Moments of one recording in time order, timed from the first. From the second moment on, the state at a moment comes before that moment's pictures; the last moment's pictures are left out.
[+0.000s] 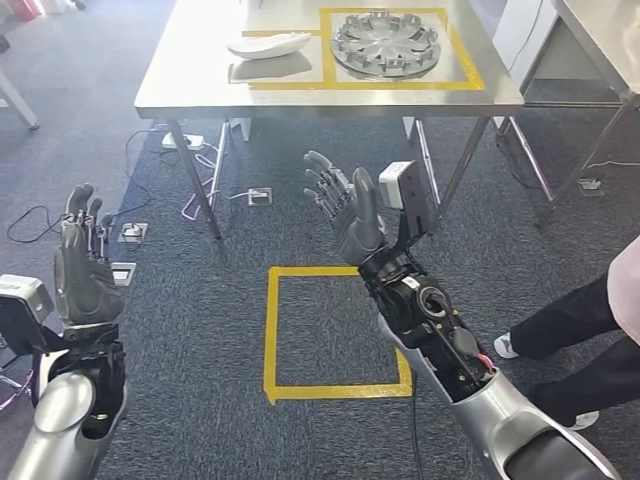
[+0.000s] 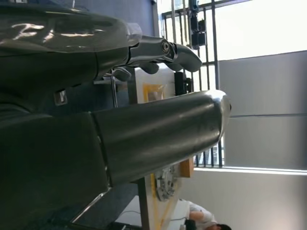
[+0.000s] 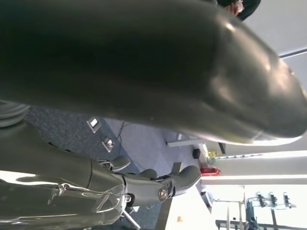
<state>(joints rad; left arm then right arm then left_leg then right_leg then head) -0.36 0.05 -0.43 -1.51 0.21 0.35 -0.29 -0.43 -0.06 0.48 -1.47 -0.35 -0.01 -0.09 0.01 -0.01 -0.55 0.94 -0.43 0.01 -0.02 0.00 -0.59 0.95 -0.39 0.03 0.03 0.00</state>
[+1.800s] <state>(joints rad) -0.36 0.05 -0.45 -1.51 0.21 0.36 -0.29 -0.43 -0.07 0.49 -1.47 -0.34 -0.01 -0.09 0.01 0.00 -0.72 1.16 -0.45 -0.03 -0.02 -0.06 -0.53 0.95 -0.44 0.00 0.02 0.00</state>
